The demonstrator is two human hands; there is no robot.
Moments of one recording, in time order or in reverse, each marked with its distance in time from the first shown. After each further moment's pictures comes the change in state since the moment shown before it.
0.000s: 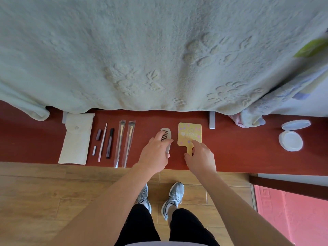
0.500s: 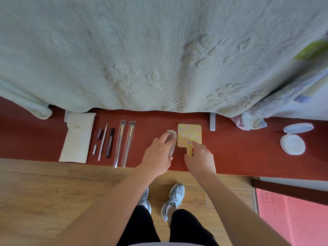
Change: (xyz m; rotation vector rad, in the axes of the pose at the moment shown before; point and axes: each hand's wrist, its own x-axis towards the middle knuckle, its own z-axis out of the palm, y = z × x) left_hand -0.001 0.012 0.006 0.038 0.009 0.037; right_hand 0.003 0.004 0.000 -0.013 0.005 -0.040
